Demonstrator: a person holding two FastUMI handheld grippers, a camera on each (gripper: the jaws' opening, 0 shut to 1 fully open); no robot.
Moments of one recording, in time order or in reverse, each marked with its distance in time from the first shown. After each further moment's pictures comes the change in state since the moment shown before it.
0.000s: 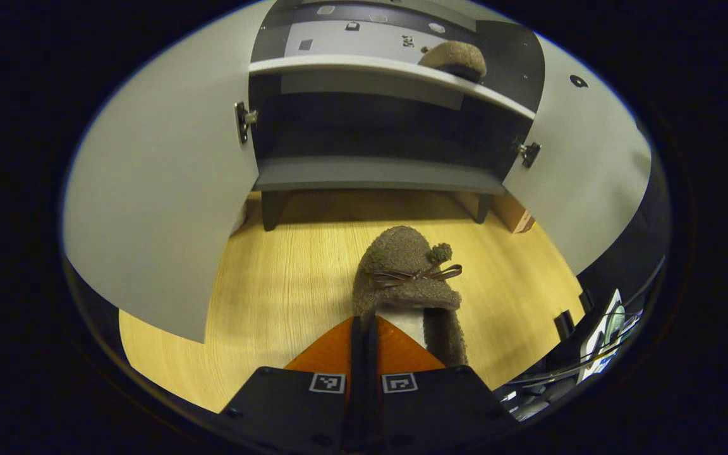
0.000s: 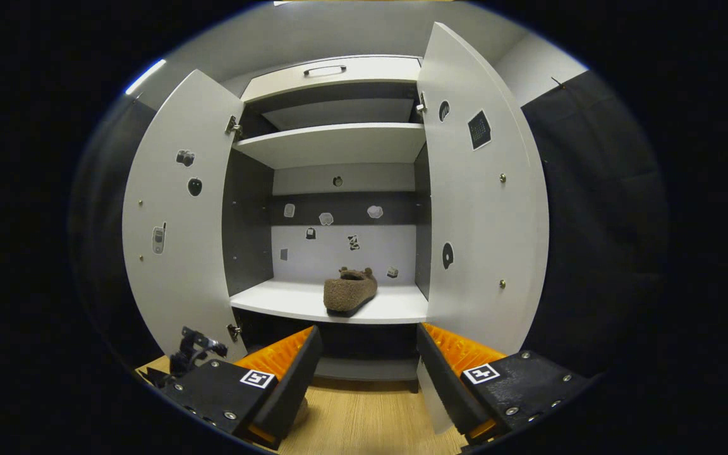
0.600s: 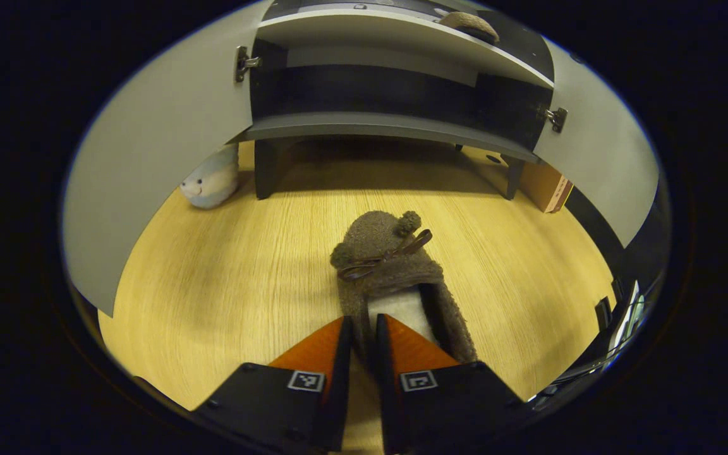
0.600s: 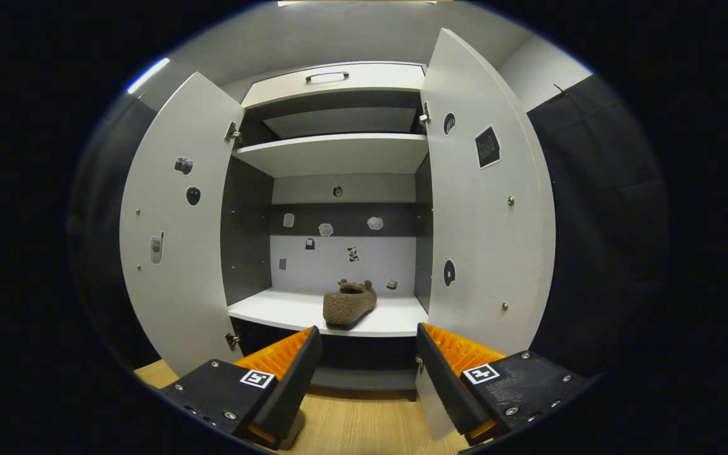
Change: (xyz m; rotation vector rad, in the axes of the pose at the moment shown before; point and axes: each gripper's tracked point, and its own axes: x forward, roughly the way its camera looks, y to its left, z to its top) left arm 0.105 0.030 -0.098 0.073 0.064 0.118; right arm 0.009 -0.003 0.024 -0.004 -0.039 -0.012
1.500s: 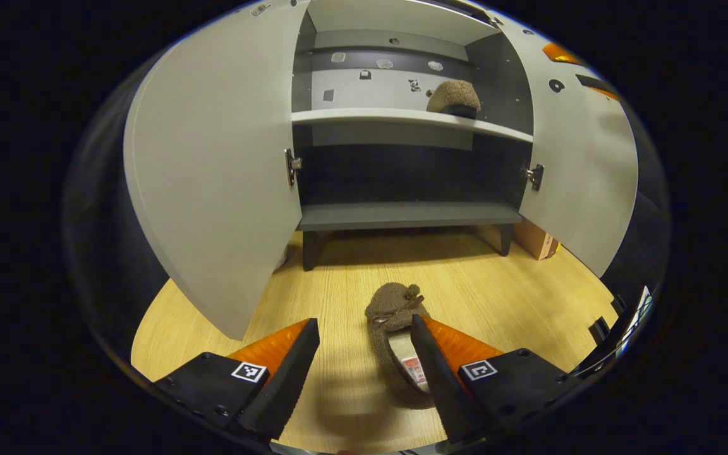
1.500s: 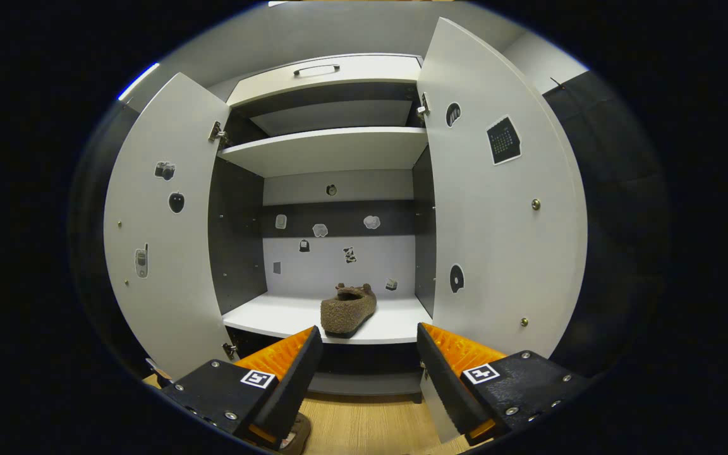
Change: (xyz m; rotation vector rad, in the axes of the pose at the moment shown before) left arm -0.080 0.013 0.048 -0.038 -0.289 0.059; right arm 0.026 0.003 0.011 0.018 0.014 -0.012
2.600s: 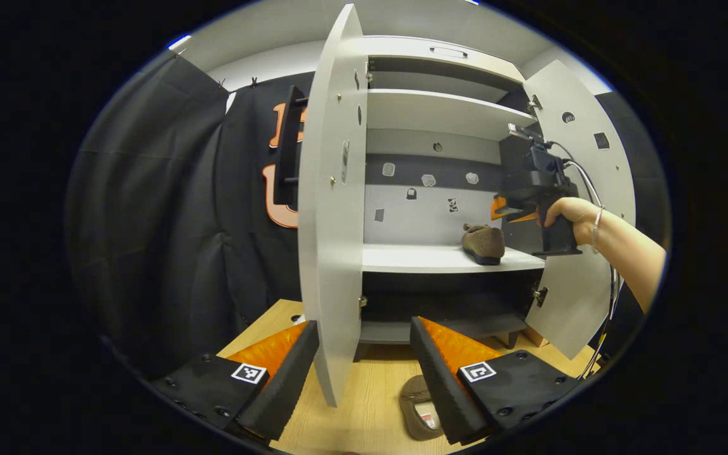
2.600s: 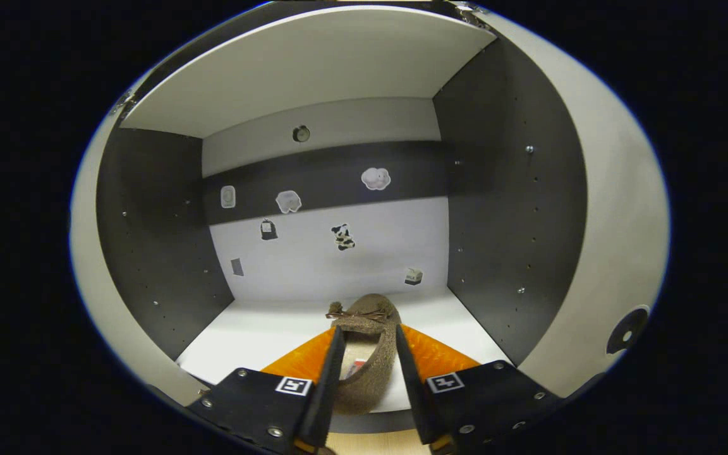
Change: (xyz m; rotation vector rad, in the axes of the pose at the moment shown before) left arm -0.142 0.063 0.185 -0.076 -0.447 0.122; right arm 0.231 0.030 -0.009 0.100 0.190 -0.032
